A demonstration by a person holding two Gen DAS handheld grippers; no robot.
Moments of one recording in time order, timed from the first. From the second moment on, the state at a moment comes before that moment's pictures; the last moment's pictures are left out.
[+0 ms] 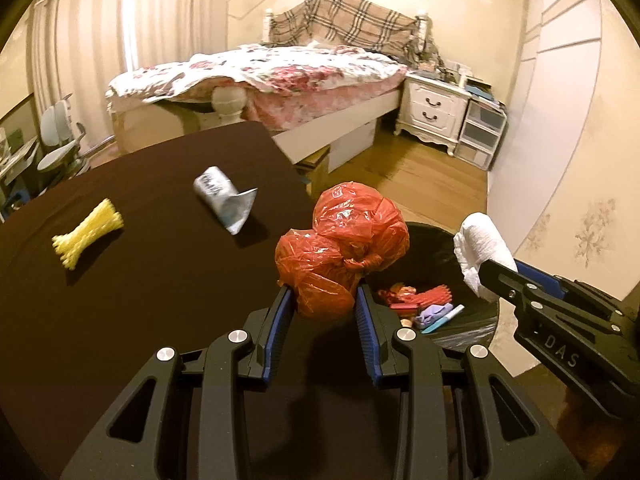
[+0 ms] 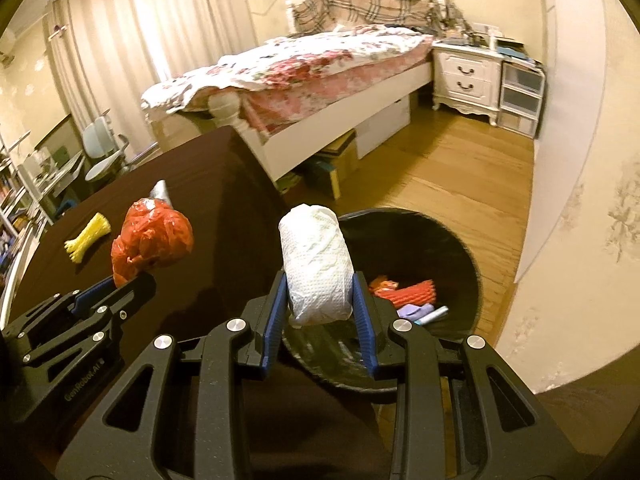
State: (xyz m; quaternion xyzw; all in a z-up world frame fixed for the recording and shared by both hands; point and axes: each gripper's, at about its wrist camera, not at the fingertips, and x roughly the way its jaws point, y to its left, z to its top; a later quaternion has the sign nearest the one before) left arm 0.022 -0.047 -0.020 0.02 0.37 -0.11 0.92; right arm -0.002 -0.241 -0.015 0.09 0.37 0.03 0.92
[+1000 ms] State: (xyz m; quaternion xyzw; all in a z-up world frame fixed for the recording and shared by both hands) left arm 0.055 -0.110 -0.030 0.05 0.39 -0.14 0.91; right arm 0.012 -0.287 -0.025 0.11 0.37 -0.03 0.92
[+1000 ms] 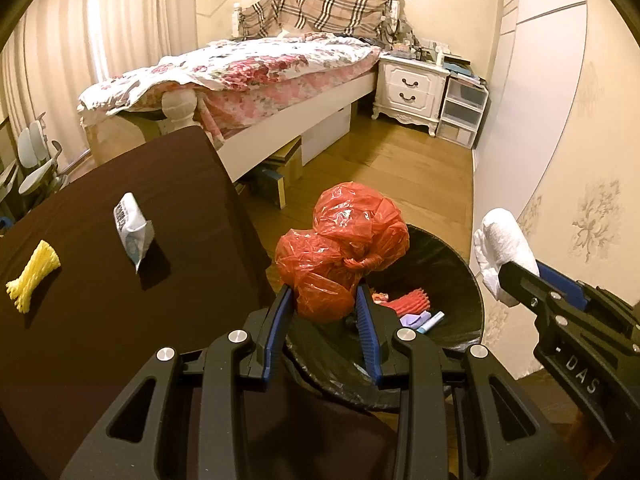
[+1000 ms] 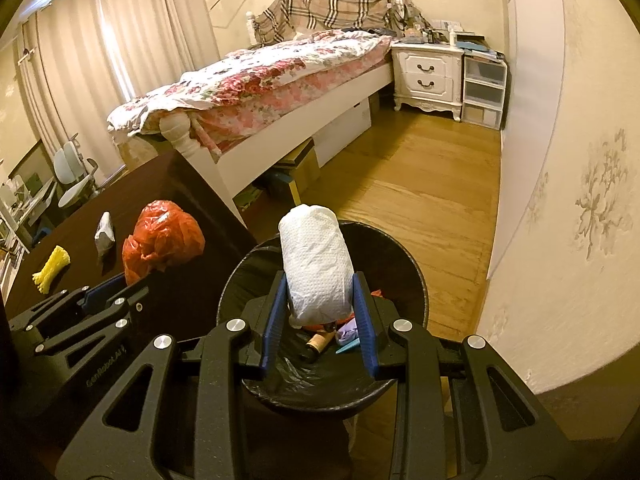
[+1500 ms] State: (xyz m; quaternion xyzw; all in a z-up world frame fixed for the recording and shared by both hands) left arm 0.062 -0.120 -0.031 0.06 0.39 -0.14 0.91; right arm 0.018 -0.300 -0.026 0.12 0.37 -0.03 0.92
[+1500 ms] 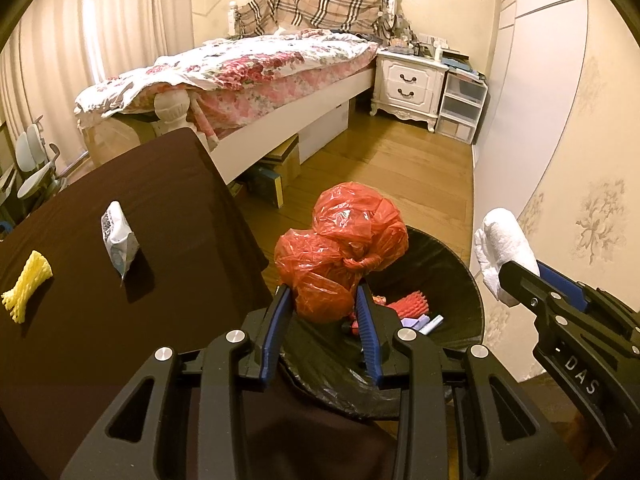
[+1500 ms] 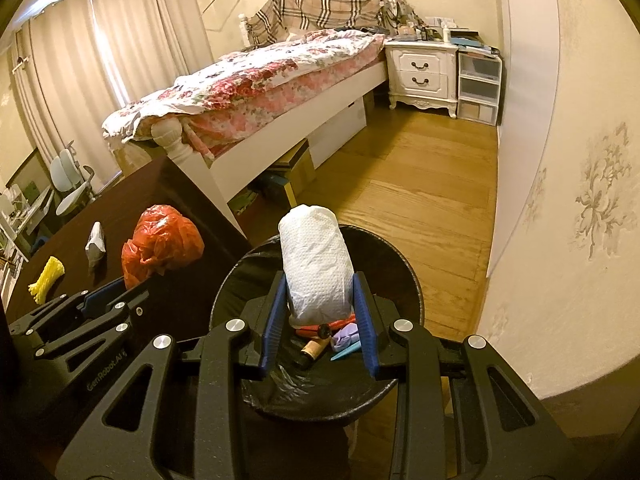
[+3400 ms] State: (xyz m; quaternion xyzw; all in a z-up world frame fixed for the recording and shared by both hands) left arm 0.060 0.115 -0.035 0.00 0.39 0.12 0.91; right arm 0.096 -0.077 -0.014 0.00 0.40 0.15 0.91
